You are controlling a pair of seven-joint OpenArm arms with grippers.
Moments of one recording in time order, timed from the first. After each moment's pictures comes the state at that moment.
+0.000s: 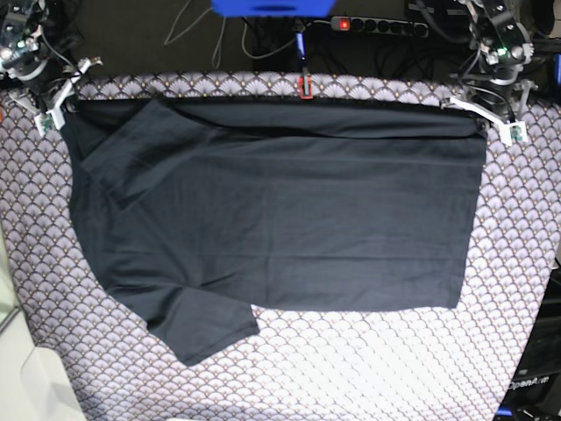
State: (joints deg) left arm 23.3 -1.3 -35.4 97.8 -6.8 -17.1 32.1; right arm -30.4 15.0 32.7 96.6 5.3 40.1 -32.9
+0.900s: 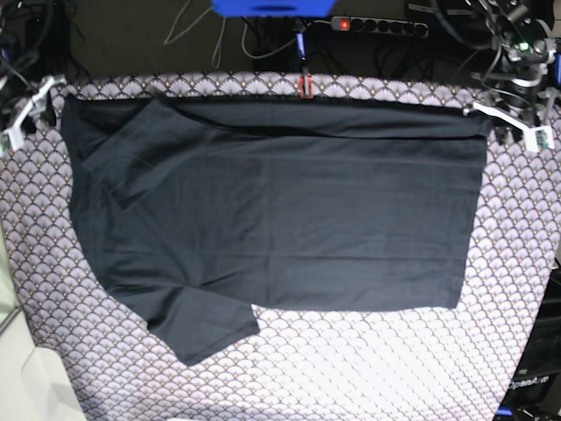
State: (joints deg) left arm 20.5 0.6 -45.1 105.0 -6.3 -28.2 32.9; right arm -29.9 23.1 37.8 101.0 23.7 40.0 -43.1
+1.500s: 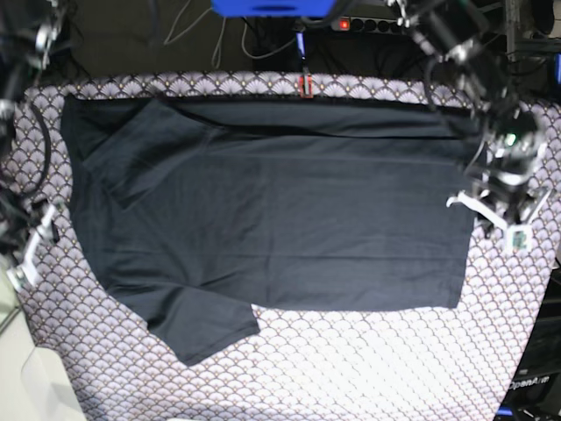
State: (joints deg) left arm -2.6 0.9 -36.2 98.0 12.7 -28.0 32.9; right arm 11.3 28.3 19.4 82.3 14.8 39.9 -59.5
